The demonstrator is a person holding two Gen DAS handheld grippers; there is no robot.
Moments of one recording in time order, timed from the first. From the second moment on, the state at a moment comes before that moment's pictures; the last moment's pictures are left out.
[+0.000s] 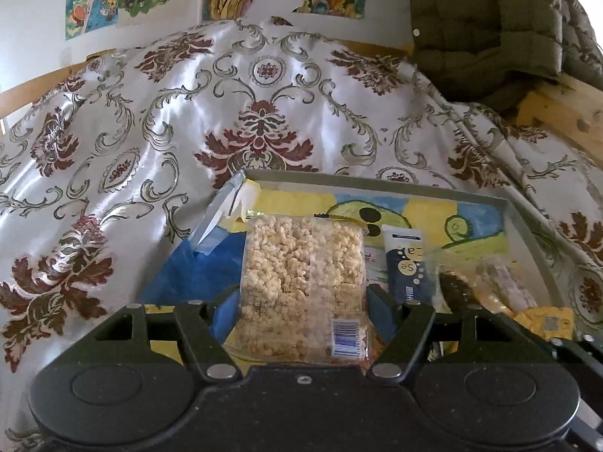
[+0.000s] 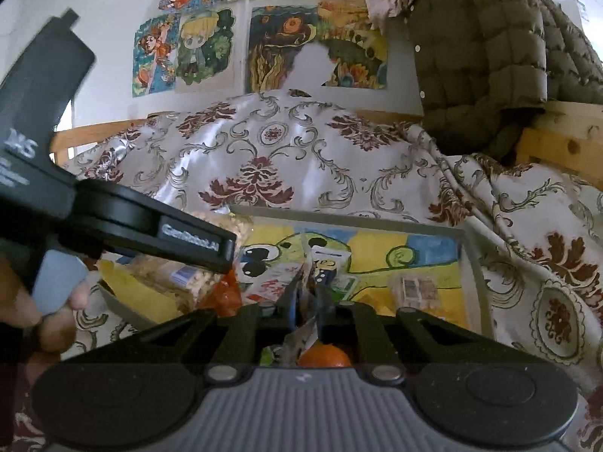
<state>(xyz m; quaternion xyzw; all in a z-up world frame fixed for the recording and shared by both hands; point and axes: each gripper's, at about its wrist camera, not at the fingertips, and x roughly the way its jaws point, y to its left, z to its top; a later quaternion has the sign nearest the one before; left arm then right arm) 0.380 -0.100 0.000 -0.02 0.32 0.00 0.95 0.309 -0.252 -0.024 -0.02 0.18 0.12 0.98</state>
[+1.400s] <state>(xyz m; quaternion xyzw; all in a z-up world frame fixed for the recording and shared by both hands) 0.204 -0.044 0.067 -0.05 0.22 0.05 0.97 0.215 -0.310 0.025 0.12 0.11 0.03 0.99</state>
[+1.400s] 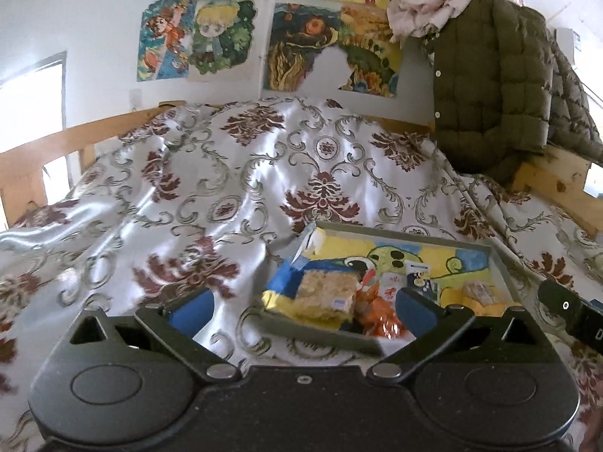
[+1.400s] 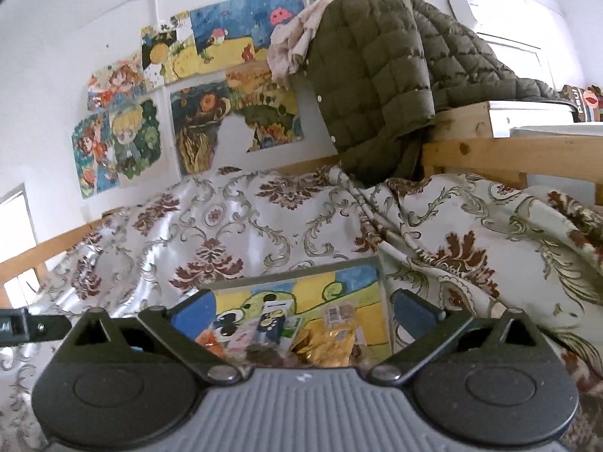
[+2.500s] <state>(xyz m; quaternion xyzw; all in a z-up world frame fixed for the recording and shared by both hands) 0.040 0.025 0.019 -0.06 0.26 0.09 0.96 0.062 -0.222 0.003 0.03 0.23 0.09 0.97</state>
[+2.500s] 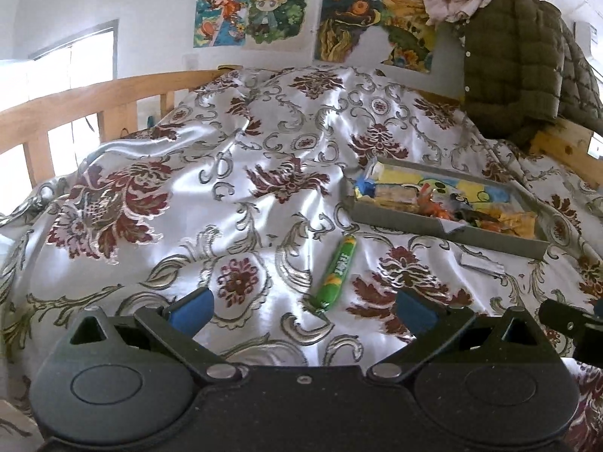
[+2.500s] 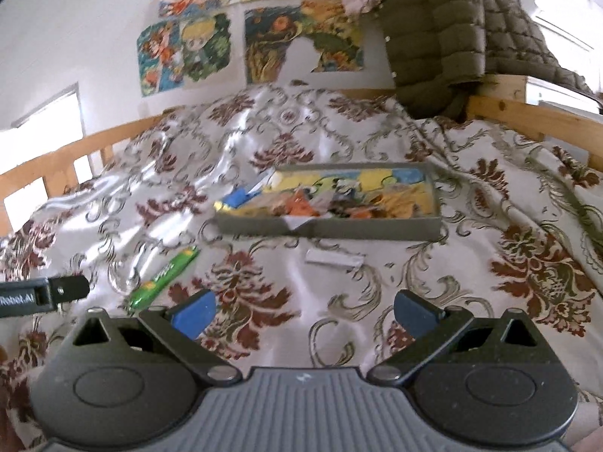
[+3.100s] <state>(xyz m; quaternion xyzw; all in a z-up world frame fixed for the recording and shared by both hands) 0.038 0.024 0.007 -0.05 0.28 0.09 0.95 0.068 -0.210 -0.006 0.02 0.26 0.12 0.96</state>
